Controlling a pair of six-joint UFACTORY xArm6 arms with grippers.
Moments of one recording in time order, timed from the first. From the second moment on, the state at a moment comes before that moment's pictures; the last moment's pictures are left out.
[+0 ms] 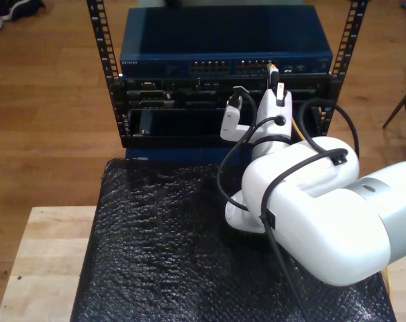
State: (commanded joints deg) left arm 79.3 -28.0 -6.9 1.2 62.9 -180.5; right arm 26.2 48.1 -72.6 32.0 -81.3 -97.8
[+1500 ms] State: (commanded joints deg) left arm 79.3 -28.0 -6.9 1.2 62.9 -180.5; right arm 25.6 47.8 -72.8 32.1 -80.6 -99.3
